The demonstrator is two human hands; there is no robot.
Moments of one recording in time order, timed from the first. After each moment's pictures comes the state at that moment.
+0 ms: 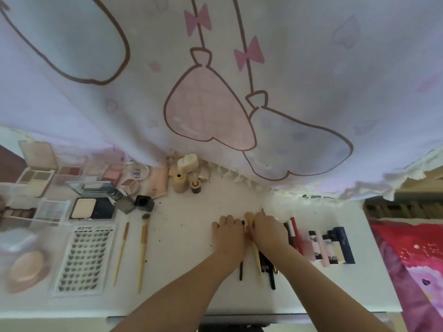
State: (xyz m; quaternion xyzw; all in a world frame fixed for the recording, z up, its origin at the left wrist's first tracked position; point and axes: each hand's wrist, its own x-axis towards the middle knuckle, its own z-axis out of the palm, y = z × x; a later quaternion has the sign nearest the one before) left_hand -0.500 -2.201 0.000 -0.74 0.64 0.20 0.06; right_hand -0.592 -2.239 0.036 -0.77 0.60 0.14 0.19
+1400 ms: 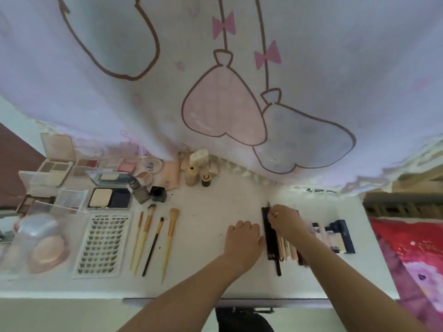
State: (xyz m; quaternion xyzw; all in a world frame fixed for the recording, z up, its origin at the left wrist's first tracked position) left_hand -0.501 -2.163 0.018 -0.67 0.70 0.24 -0.03; right_hand -0.615 -2.243 0.044 -0.68 0.67 0.09 0.27
